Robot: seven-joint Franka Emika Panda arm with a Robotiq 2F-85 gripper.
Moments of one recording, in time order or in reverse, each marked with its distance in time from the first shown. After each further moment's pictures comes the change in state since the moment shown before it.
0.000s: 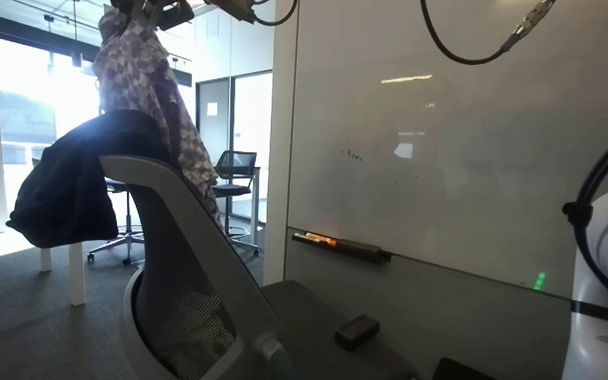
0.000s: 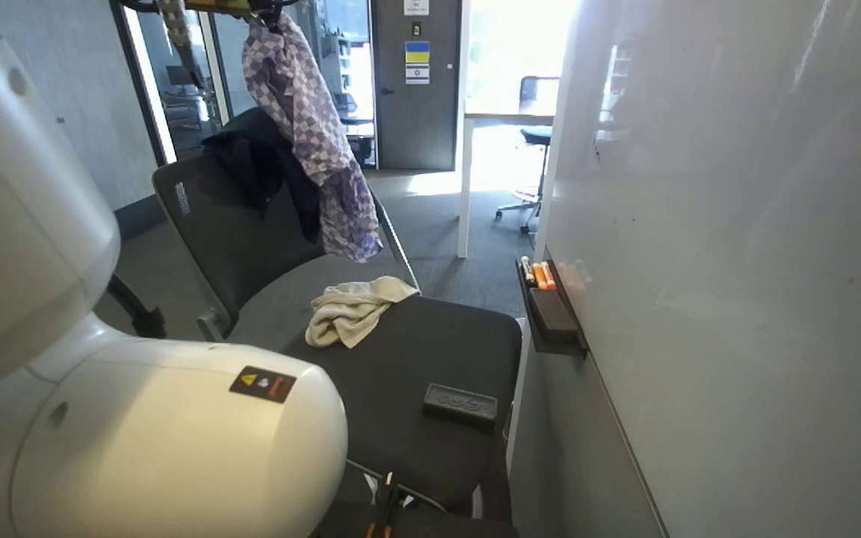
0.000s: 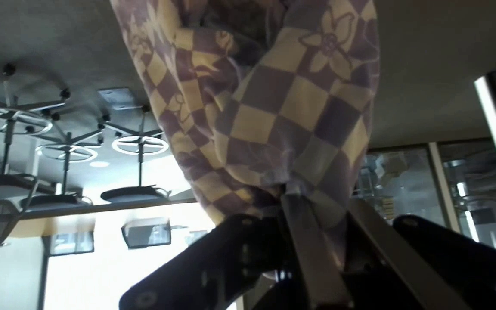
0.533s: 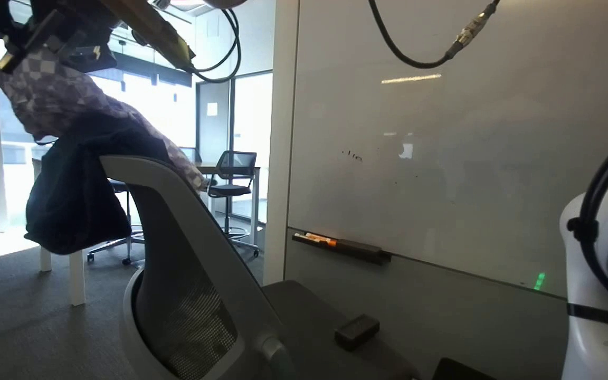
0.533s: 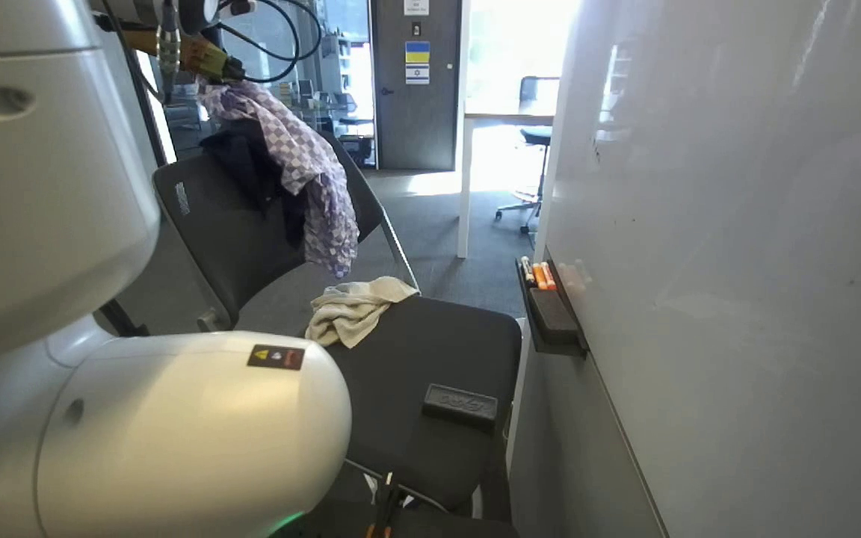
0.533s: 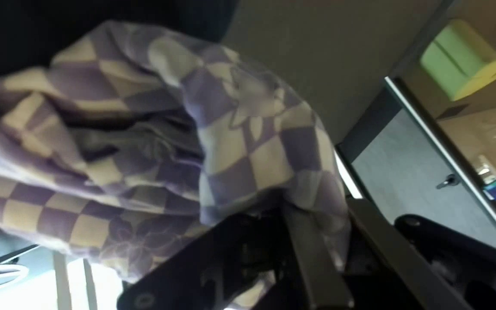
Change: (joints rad) arm 0.213 0.170 -0.055 0.015 0.641 0.037 -0.462
